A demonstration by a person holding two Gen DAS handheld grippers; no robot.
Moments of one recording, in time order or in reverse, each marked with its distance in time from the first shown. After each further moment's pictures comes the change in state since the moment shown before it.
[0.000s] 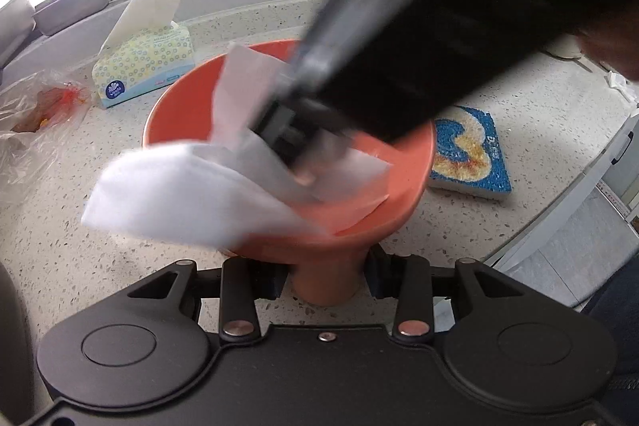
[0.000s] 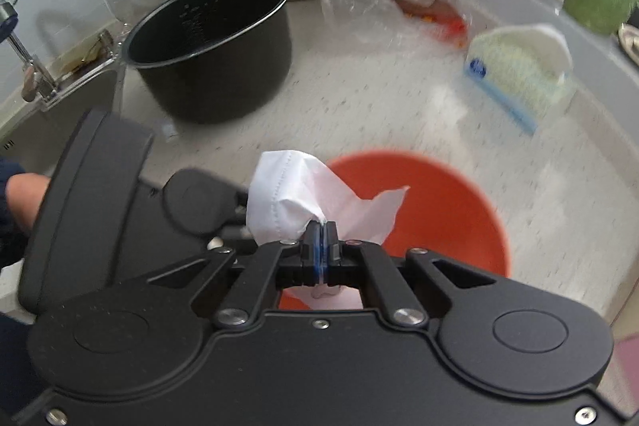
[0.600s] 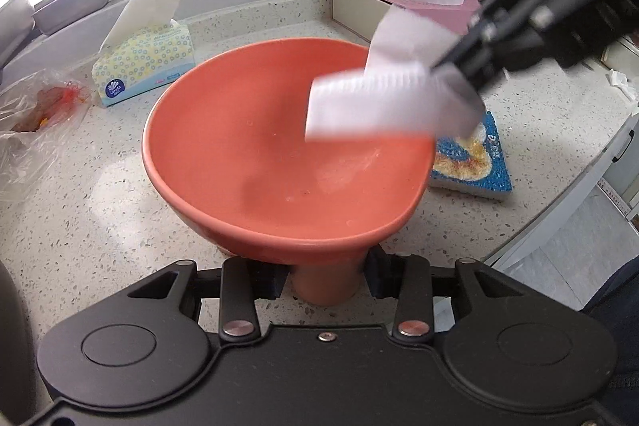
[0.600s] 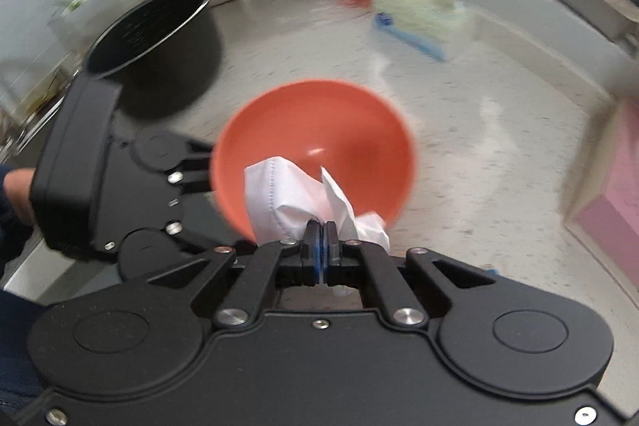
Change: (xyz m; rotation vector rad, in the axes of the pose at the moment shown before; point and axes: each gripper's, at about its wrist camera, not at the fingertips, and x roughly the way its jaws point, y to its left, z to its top) left arm 0.007 -0.001 0.006 0.004 0.015 0.004; right arm -0.050 -0.038 -0.050 0.221 -0.029 -0.147
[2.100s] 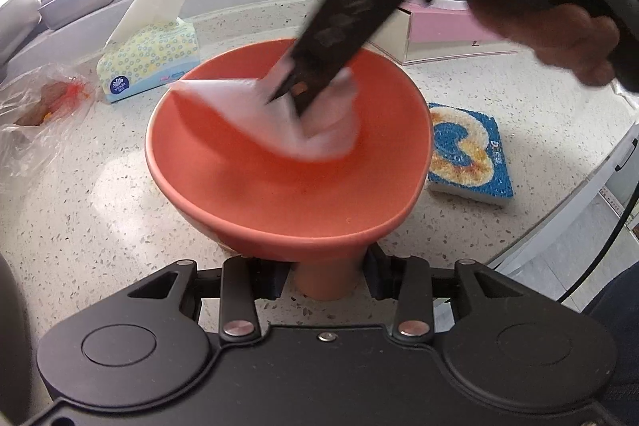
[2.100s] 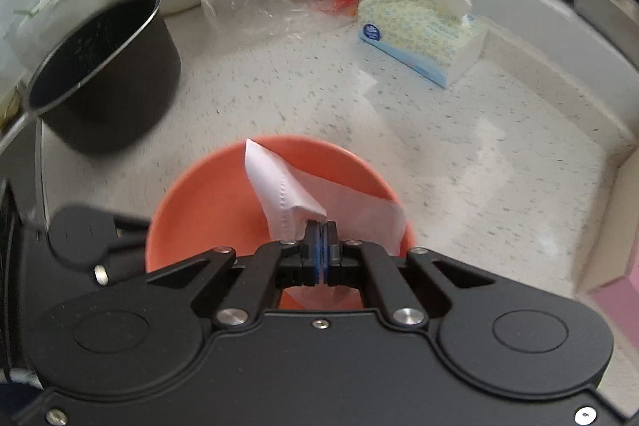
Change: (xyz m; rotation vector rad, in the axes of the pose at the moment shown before) left arm -0.004 -0.006 -0.003 -0.028 -0.010 0.013; right arm 0.076 0.005 0.044 -0.019 0.032 0.006
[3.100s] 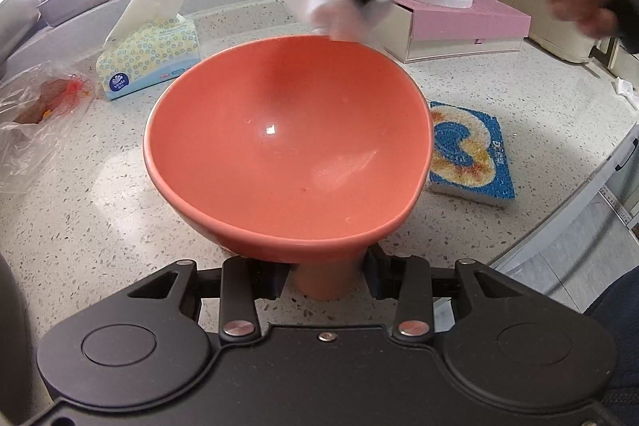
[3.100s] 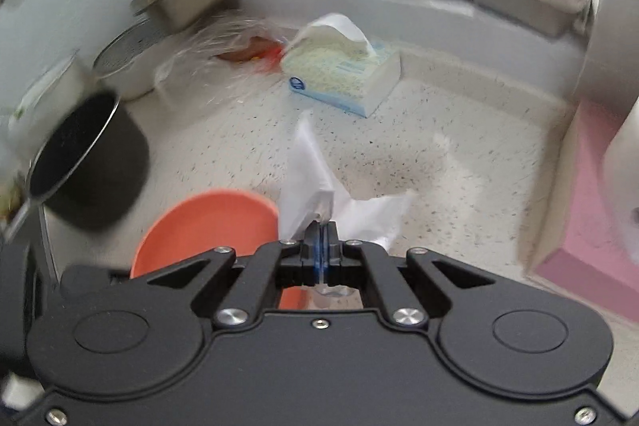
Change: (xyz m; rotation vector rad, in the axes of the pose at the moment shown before) left arm 0.002 0.005 0.004 -0.003 0.018 -0.005; right arm -0.046 -0.079 -0.004 0.233 -0.134 -0.007
